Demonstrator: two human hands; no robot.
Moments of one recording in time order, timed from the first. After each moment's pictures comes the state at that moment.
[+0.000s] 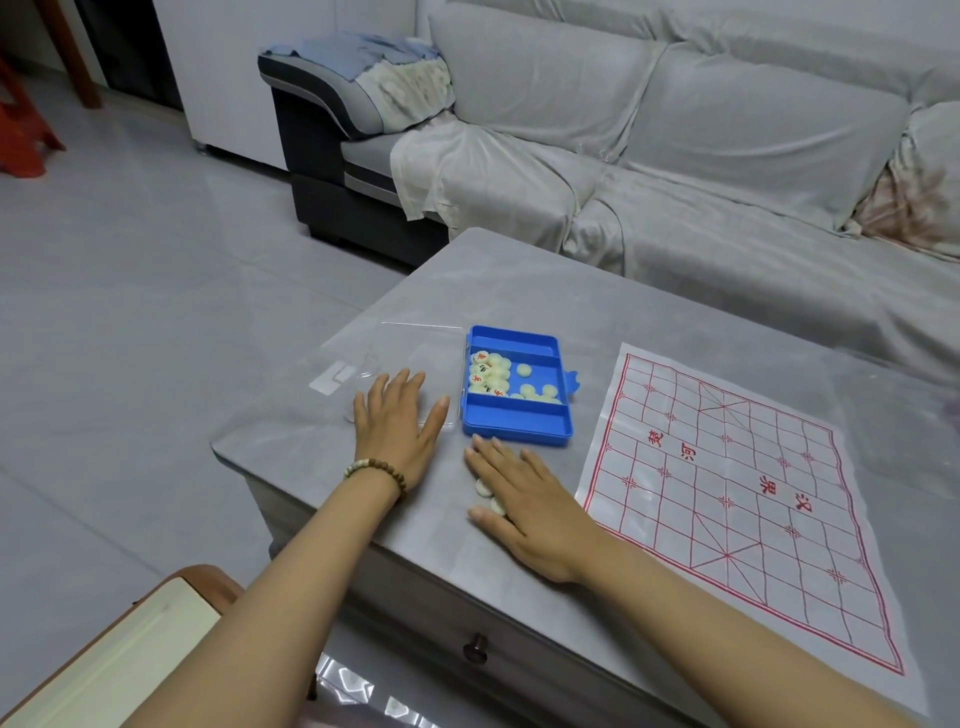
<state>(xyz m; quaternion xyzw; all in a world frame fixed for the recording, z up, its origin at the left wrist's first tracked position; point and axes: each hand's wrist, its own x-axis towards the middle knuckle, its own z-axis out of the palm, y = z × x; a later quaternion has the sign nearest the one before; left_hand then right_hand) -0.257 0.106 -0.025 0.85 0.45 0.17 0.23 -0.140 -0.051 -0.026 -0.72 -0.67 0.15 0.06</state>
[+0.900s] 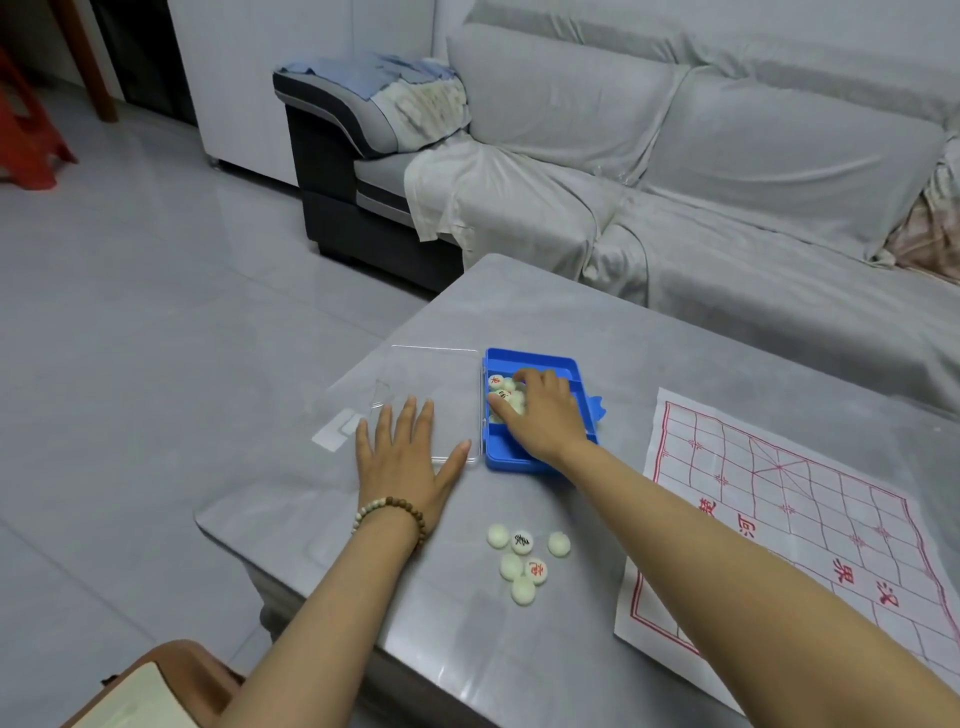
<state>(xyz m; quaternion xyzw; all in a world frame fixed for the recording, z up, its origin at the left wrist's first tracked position) -0.237 0.145 -0.036 0.86 0.48 0.09 0.12 -0.062 0.109 -0.013 -0.86 -0.47 0.07 0.19</state>
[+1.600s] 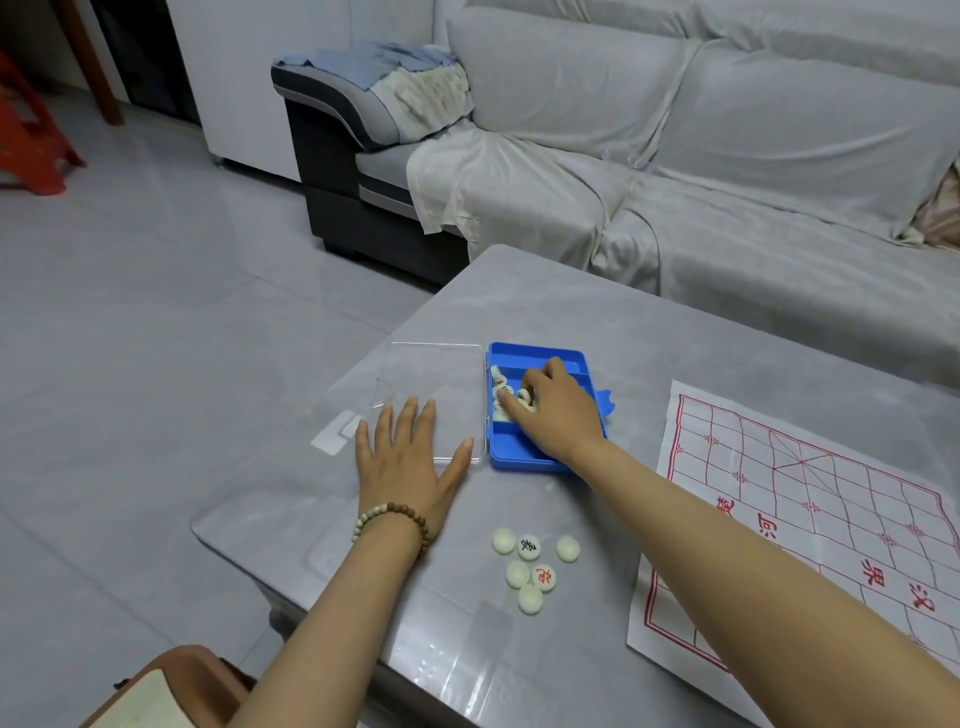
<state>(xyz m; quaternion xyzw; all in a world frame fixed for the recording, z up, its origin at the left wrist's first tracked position) -0.237 0.142 -0.034 0.86 0.49 0.11 0.12 -0.050 0.108 -0.017 -0.84 -0.50 0.02 0.19</state>
